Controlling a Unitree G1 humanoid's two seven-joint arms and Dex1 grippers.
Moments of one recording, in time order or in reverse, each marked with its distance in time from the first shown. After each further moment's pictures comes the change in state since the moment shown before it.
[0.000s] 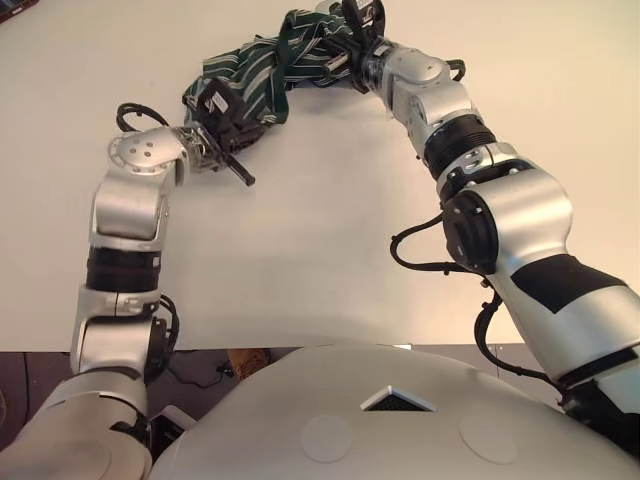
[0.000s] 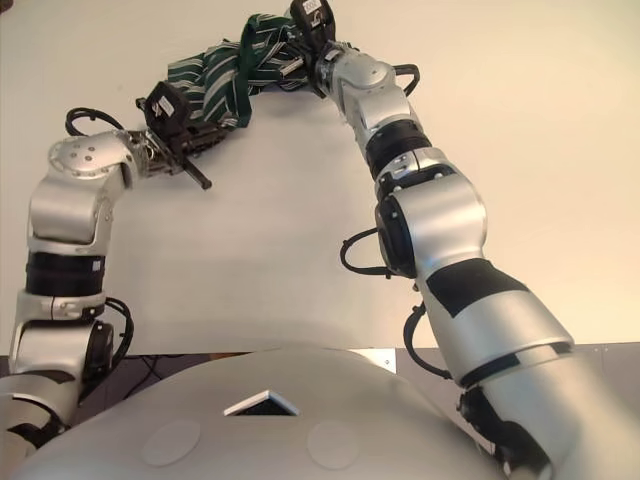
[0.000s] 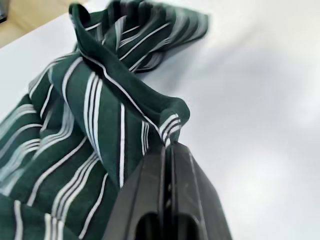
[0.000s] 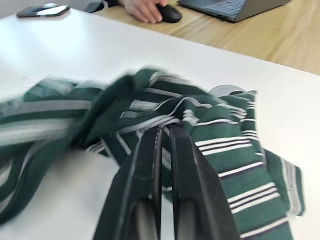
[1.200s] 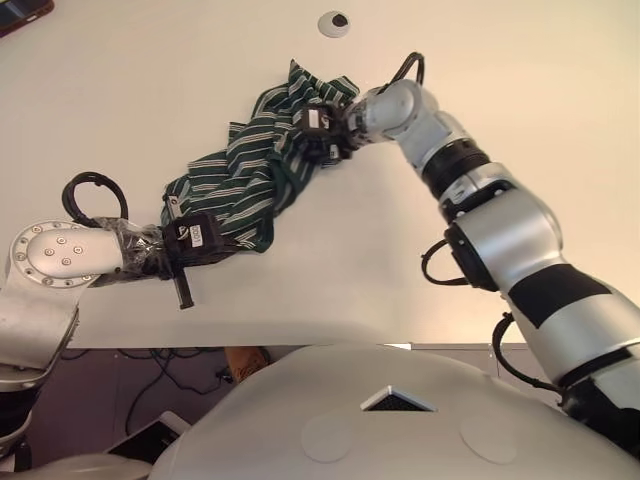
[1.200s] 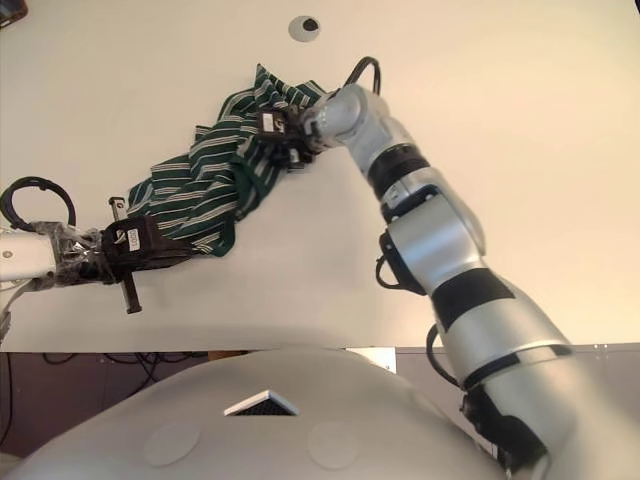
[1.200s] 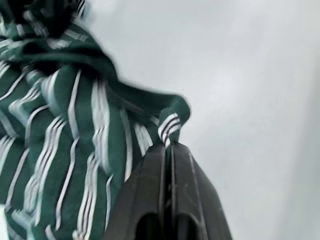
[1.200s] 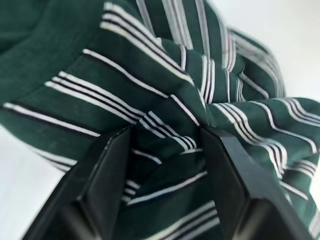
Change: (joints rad) left arm 0.537 0.511 0.172 -0.517 -0.140 -0.057 -0.269; right arm 0.139 -0.149 0.480 -0.140 -0.400 -0.275 0.636
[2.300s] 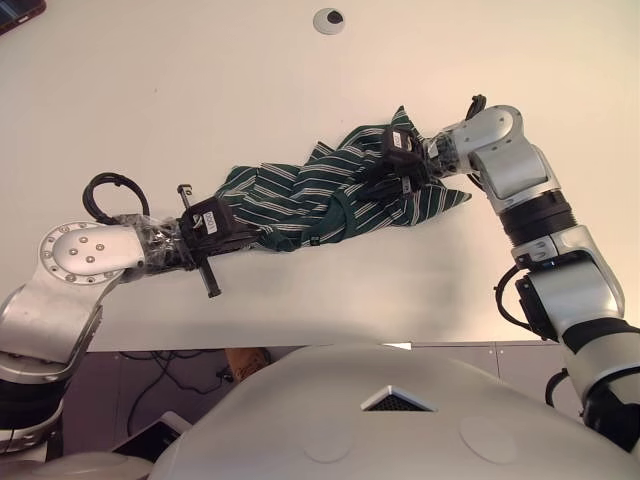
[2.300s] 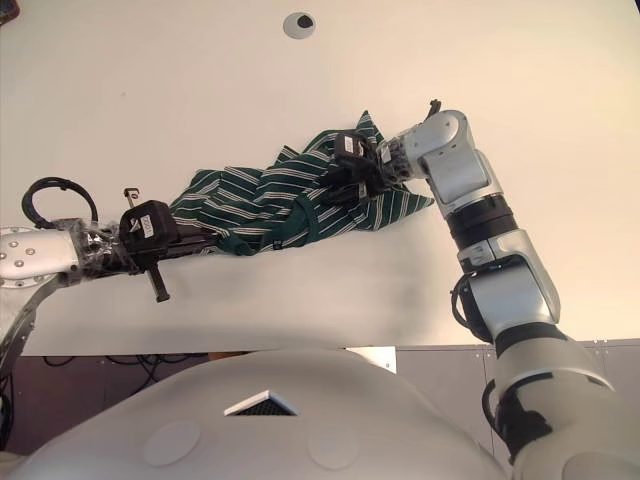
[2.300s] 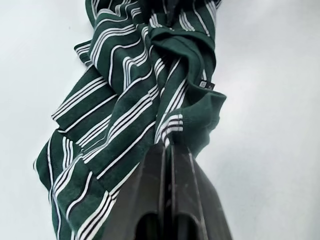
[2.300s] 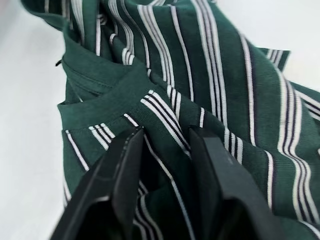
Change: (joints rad) left arm -0.054 -0.108 -0.070 0.016 -0.066 0.018 0.124; right arm 0.373 -0.282 -0.027 -0.729 0.384 0.501 0.368
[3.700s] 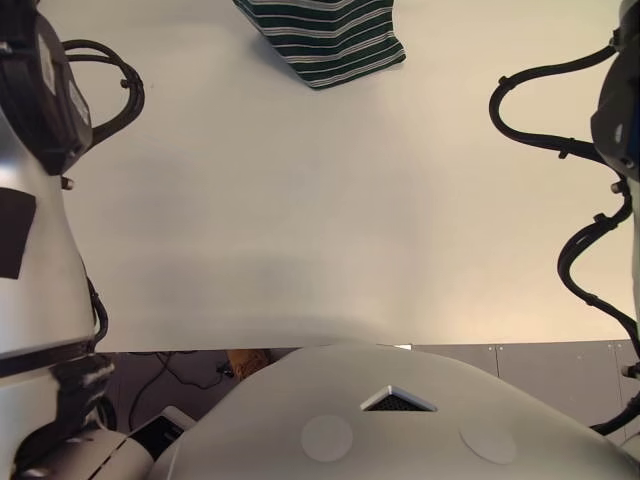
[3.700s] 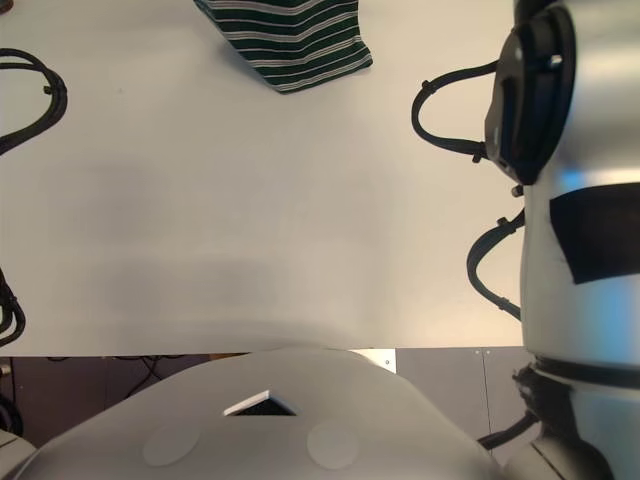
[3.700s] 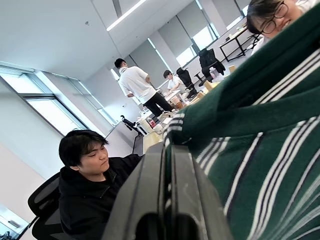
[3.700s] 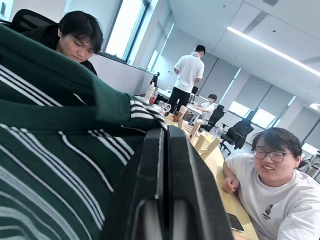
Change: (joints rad) left arm -1.849 -0.436 -0.119 2.036 0.491 -0.806 0.472; right arm -1.006 0.082 -0.408 0.892 -0.120 -0.353 -1.160
